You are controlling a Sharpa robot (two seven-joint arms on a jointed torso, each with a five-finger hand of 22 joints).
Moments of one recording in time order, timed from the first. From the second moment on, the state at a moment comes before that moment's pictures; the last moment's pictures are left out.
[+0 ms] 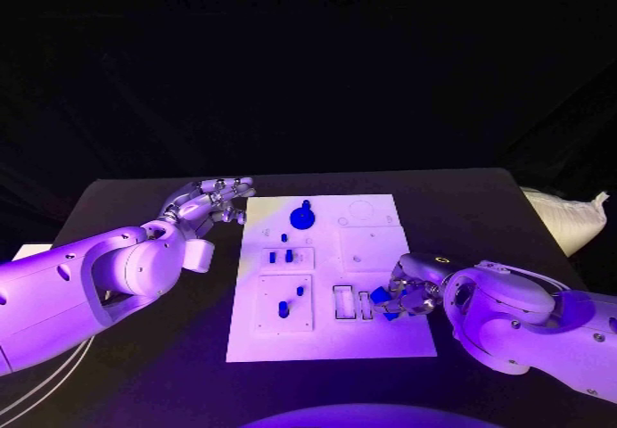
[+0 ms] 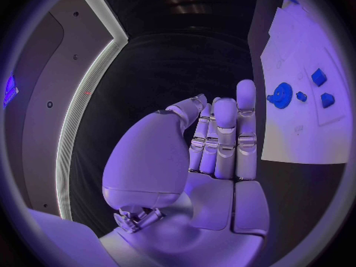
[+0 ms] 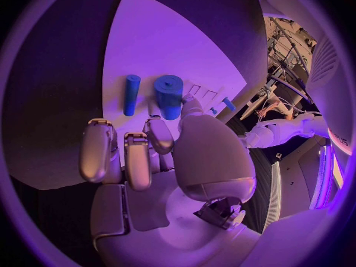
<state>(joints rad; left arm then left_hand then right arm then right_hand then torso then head) 1.14 -0.88 -0.03 1.53 0.09 -0.23 0.35 1.36 -0.10 0.46 0.00 0.13 1.03 0.18 0.13 0.07 1.14 0.10 0.19 0.08 1.28 0.02 1.08 0.56 0.17 1.20 0.11 0.61 0.90 0.94 -1.13 0.01 1.99 -1.55 -0.19 -0.68 1.25 -0.05 -0.16 0.29 0.34 1.07 0.09 0.21 0.17 1.39 0.01 1.16 1.16 1.47 -0.05 1.50 1.31 0.08 1.37 0.06 1.36 1.24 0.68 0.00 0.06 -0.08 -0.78</state>
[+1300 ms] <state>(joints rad) 1.14 -0.88 -0.03 1.53 0.09 -0.22 0.34 1.36 -0.10 0.46 -0.01 0.13 1.03 0.18 0.13 0.07 1.14 0.10 0.19 0.08 1.28 0.02 1.08 0.56 0.17 1.20 0.11 0.61 0.90 0.92 -1.08 0.02 2.03 -1.44 -0.35 -0.65 1.28 0.01 -0.17 0.29 0.50 1.08 0.08 0.25 0.22 1.41 0.01 1.21 1.24 1.47 -0.06 1.51 1.31 0.08 1.38 0.05 1.37 1.26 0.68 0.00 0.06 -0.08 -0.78</state>
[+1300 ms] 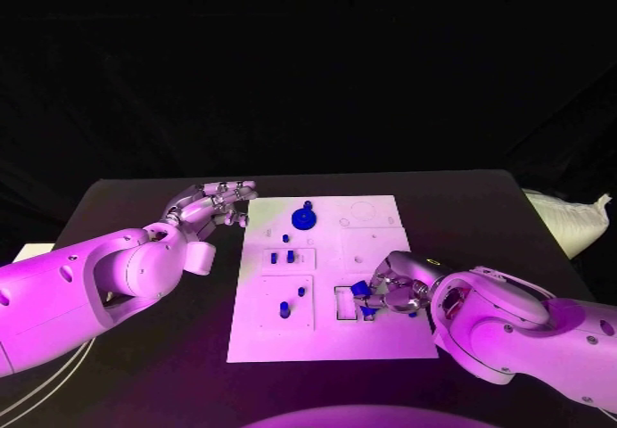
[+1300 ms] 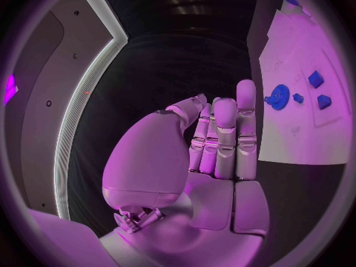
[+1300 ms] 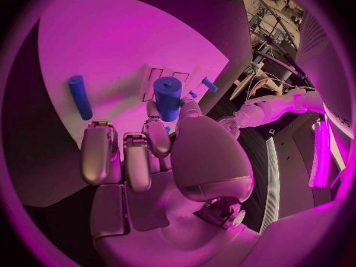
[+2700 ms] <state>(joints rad) 1.14 -0.88 -0.03 1.54 0.09 -0.21 0.34 1.36 -0.10 0.46 -0.01 0.13 1.03 0.18 0.13 0.07 1.14 0.10 0.19 0.08 1.28 0.02 1.08 0.56 0.17 1.20 0.11 0.61 0.90 0.92 -1.02 0.02 2.00 -1.50 -0.29 -0.68 1.32 -0.02 -0.13 0.21 0.13 1.09 0.07 0.28 0.33 1.42 -0.01 1.13 1.25 1.47 -0.07 1.51 1.31 0.08 1.38 0.05 1.37 1.25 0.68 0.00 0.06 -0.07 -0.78</state>
